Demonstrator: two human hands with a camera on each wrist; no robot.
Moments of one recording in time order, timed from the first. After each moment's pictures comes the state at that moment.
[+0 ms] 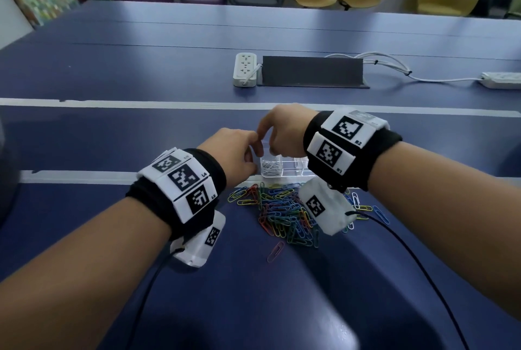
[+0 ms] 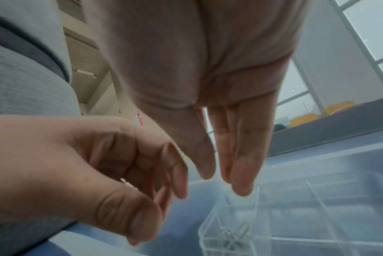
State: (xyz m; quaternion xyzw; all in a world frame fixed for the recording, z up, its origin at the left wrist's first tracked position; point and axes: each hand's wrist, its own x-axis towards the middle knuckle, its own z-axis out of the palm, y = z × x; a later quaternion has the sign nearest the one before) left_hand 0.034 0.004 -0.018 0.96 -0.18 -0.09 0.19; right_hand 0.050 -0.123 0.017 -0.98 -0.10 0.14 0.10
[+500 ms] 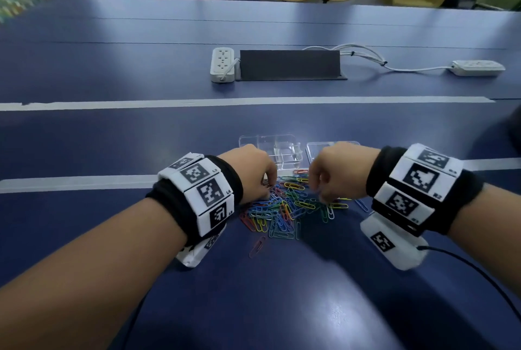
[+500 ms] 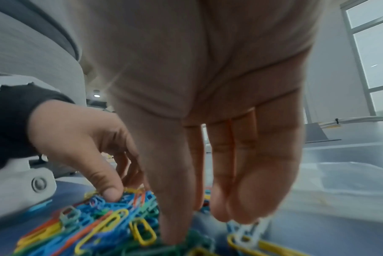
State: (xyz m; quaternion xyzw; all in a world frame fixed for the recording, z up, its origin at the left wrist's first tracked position) left_hand 0.022 -0.039 -0.028 0.93 -0.31 -0.18 0.06; right_hand -0.007 -0.206 -0.011 -0.97 -0.07 0.23 0.01
